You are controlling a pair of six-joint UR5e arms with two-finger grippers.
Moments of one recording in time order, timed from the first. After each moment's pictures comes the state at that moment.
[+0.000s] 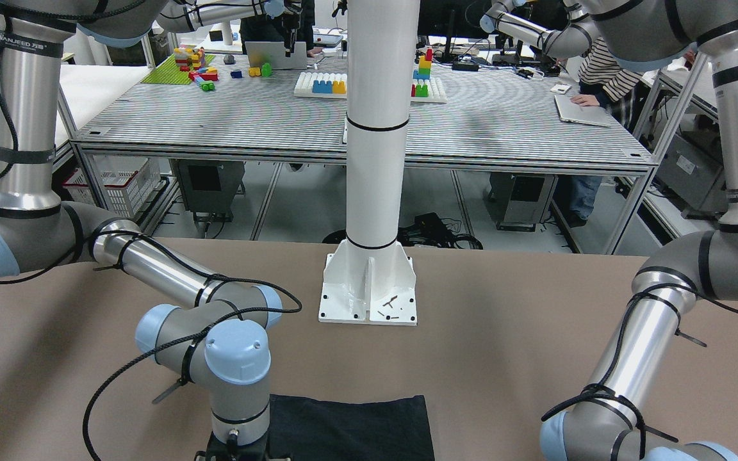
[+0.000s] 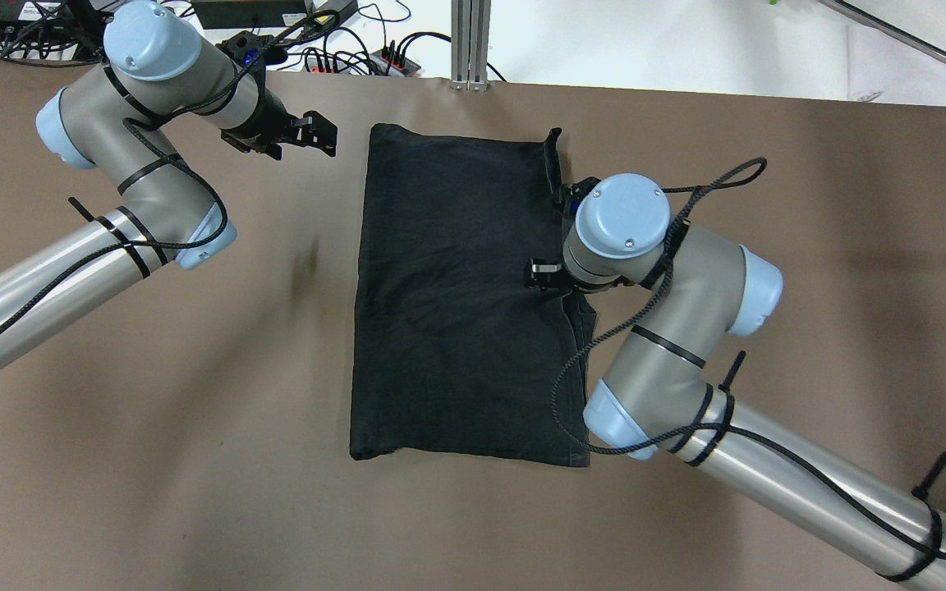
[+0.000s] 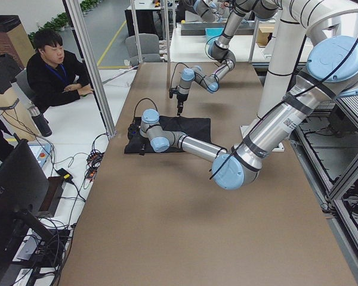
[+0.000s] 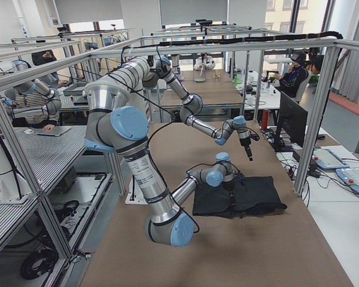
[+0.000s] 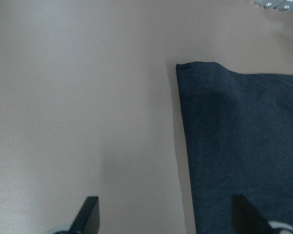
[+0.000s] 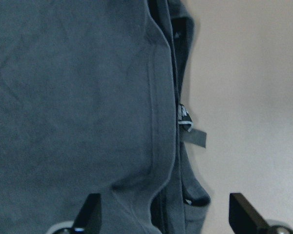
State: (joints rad) left arm -0.98 -2.36 -1.11 -2.25 -2.08 -1.03; right arm 0.70 -0.90 1.57 -1.48 1.78 1.05
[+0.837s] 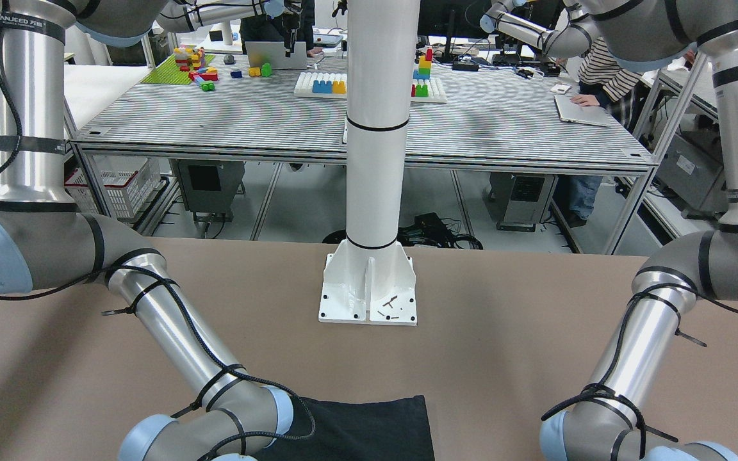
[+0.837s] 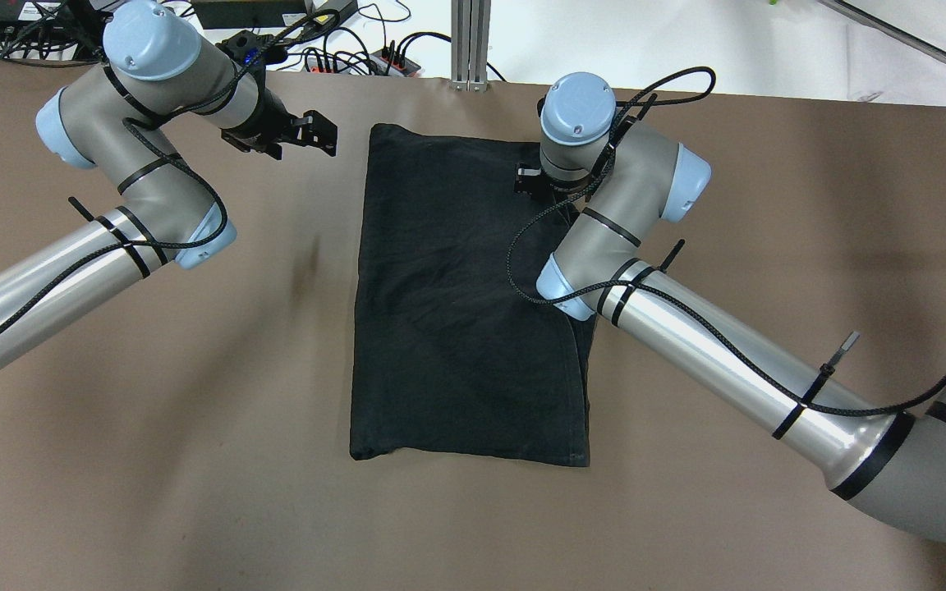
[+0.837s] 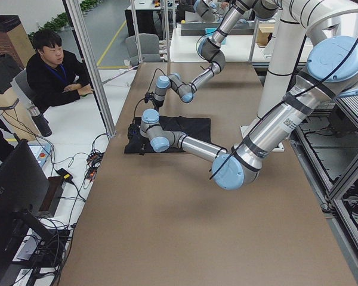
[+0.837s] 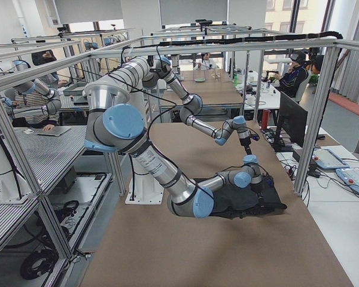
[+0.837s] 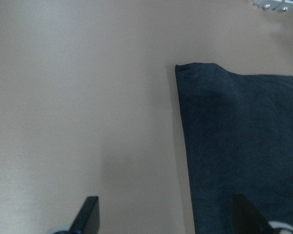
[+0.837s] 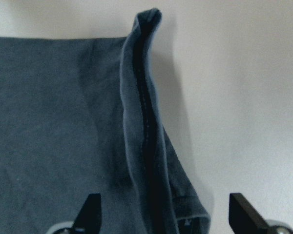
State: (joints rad) left arm -0.98 -2.36 -1.11 -2.25 -2.08 -1.03; right arm 0.82 -0.58 0.95 -1.22 1.78 1.03
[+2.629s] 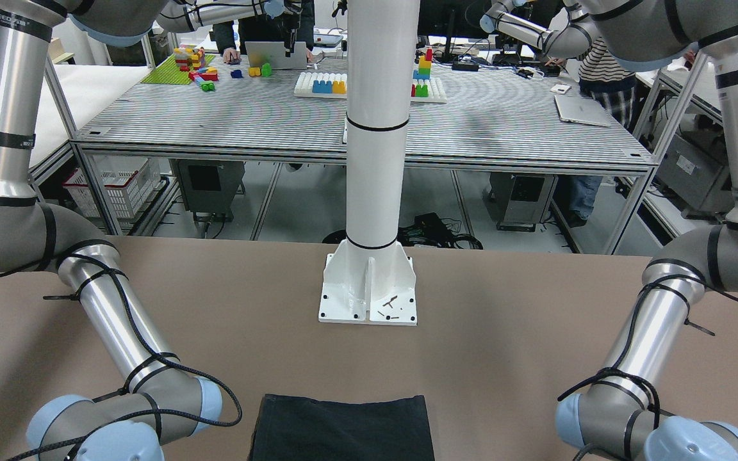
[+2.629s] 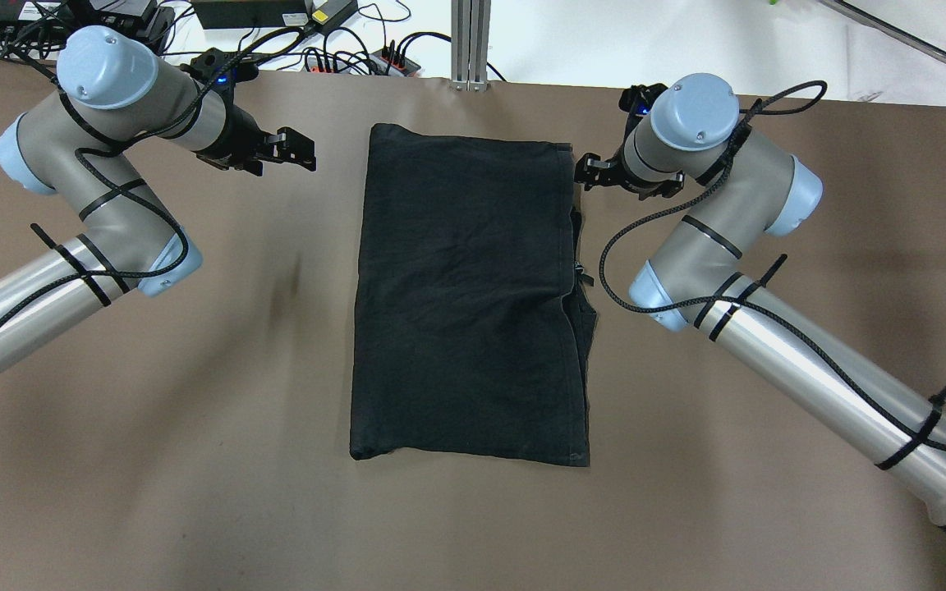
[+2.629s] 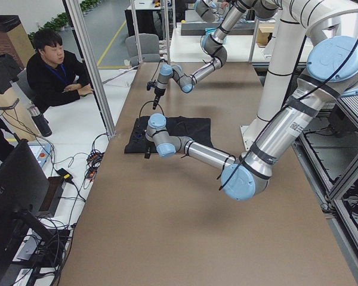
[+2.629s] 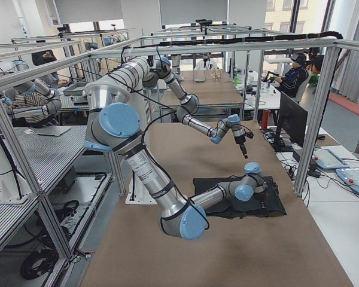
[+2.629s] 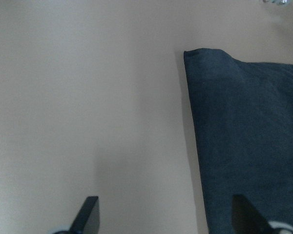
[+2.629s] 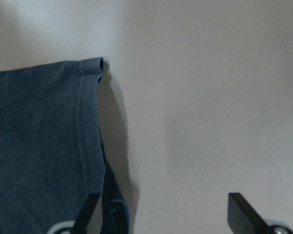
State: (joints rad) left arm -0.97 -2.25 -1.24 -2.29 -2.08 -1.07; right arm 0.90 -0.81 1.19 -1.12 1.86 1.11
